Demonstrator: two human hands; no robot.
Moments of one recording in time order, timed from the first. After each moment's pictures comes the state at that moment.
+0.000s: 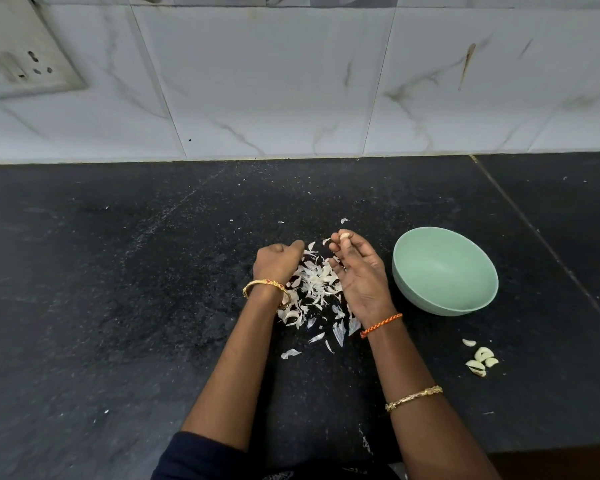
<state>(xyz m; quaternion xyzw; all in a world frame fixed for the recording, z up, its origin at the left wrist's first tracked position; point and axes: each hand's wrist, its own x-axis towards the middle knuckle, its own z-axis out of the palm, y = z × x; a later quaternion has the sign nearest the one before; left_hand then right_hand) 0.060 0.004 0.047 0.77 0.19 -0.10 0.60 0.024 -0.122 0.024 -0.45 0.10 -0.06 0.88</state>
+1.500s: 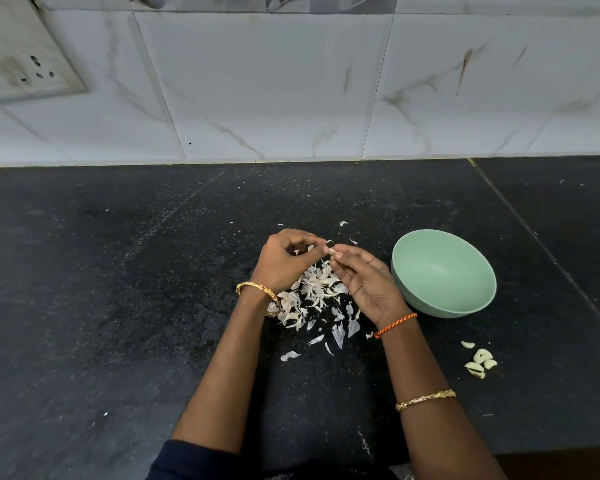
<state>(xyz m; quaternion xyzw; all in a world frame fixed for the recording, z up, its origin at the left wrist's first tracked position) 0.060 0.015 0.046 0.78 -0.13 -0.04 0.61 0.020 -0.138 0.033 -0.42 0.15 0.02 0.89</state>
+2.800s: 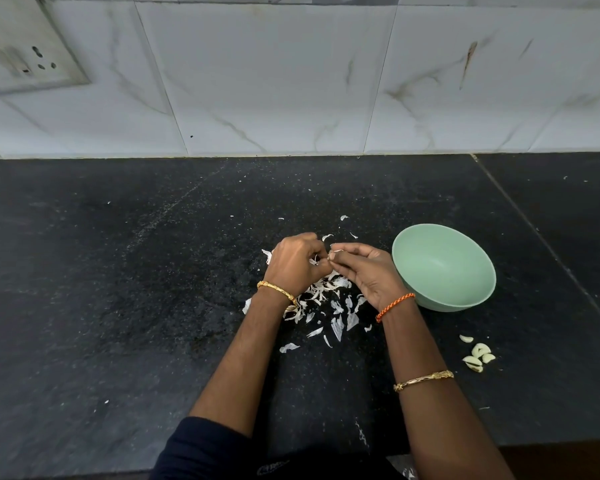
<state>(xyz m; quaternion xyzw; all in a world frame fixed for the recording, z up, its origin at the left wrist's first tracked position) 0.053 0.000 0.031 0.90 -0.24 0.11 0.35 0.023 -0.141 0.038 -0.56 0.19 0.04 0.81</state>
